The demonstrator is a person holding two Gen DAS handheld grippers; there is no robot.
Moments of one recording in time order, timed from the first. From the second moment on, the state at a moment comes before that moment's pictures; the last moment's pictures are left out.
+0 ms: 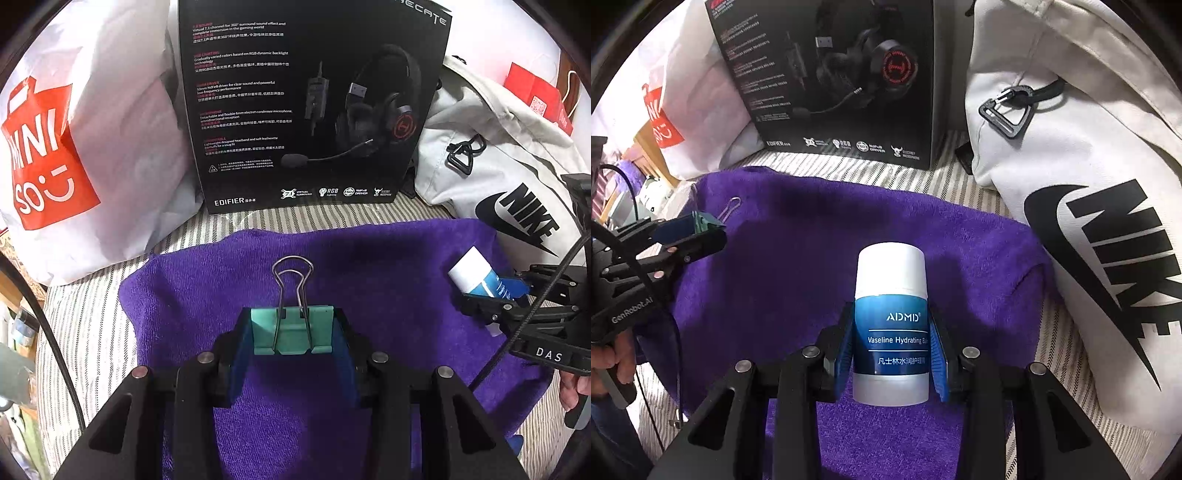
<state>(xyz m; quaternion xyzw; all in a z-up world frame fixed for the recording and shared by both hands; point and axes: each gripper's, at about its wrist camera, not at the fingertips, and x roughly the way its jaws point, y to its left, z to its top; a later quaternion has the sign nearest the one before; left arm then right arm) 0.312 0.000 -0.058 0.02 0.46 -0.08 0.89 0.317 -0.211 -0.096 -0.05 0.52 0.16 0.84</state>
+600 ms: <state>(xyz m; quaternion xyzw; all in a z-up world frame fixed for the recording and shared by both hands) 0.320 -0.006 -0.085 0.03 0.49 -0.07 0.87 0.322 -0.205 -0.108 -0.06 0.53 0.16 0.83</state>
